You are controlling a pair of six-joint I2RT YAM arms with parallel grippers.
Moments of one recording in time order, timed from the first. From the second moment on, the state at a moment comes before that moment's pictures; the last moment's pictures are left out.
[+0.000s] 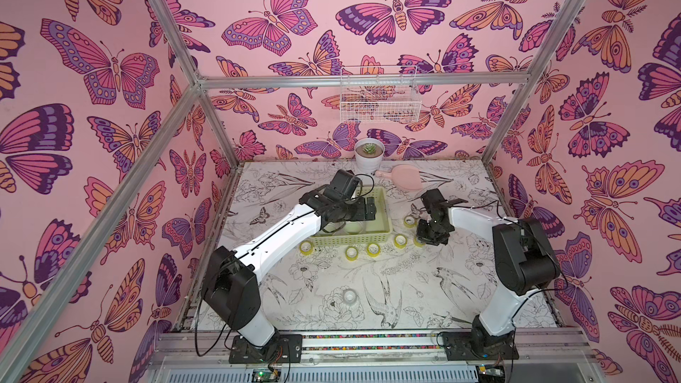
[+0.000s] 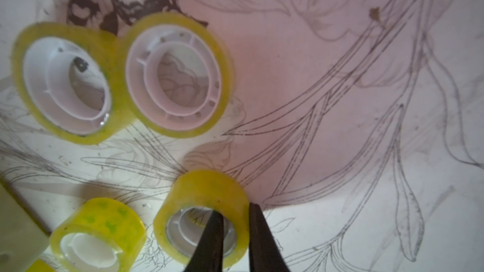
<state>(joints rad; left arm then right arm) -0.66 1.61 1.40 -0.64 0.09 -0.58 0.34 1.79 1.10 -0.71 -0.02 0.57</state>
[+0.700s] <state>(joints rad) -0.65 1.52 1.34 -0.64 -0.02 -0.59 0.51 1.66 1.49 -0.92 0.07 0.51</state>
